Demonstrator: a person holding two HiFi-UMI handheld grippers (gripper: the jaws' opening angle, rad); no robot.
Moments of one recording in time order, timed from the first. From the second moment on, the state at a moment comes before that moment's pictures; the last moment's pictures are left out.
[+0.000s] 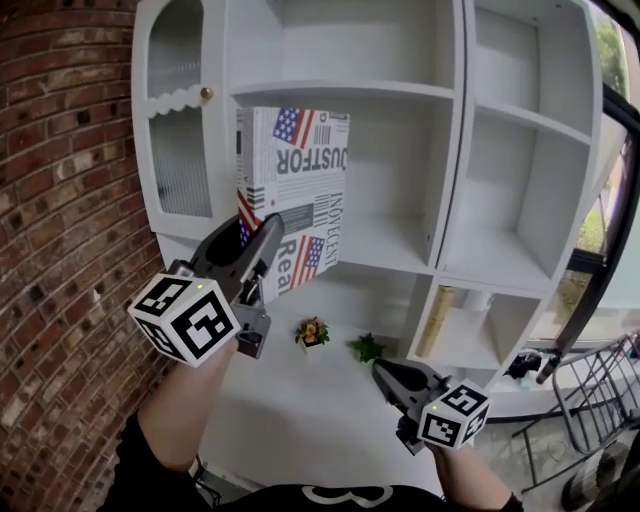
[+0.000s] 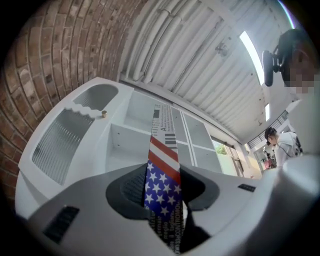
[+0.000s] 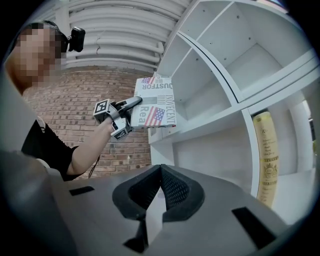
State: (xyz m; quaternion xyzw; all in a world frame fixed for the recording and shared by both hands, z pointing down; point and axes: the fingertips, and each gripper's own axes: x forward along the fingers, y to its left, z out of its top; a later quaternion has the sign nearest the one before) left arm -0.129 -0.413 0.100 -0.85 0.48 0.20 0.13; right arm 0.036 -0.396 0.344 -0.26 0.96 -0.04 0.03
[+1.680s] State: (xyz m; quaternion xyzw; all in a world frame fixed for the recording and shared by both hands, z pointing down) left arm -0.126 -0.576 0.106 -0.78 0.58 0.17 0.13; right arm 0.087 -0.435 0.377 -0.32 0.94 -0.08 0.01
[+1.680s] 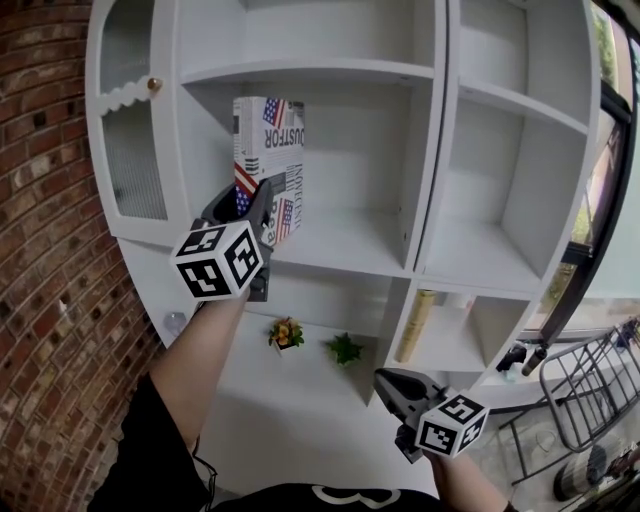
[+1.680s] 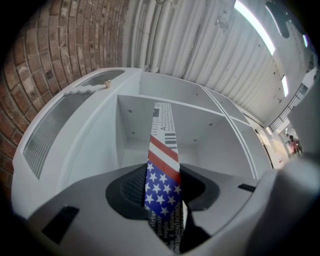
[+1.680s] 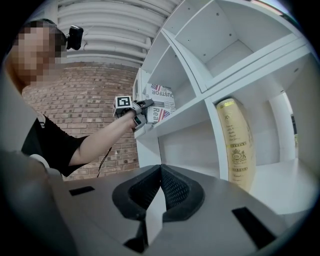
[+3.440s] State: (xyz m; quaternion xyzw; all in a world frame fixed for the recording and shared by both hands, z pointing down) left arm -0.088 -0.416 0.224 -0.91 0.40 0.10 0.04; right arm 0.061 -0.362 0.339 -0.33 0.94 -0.06 0.06
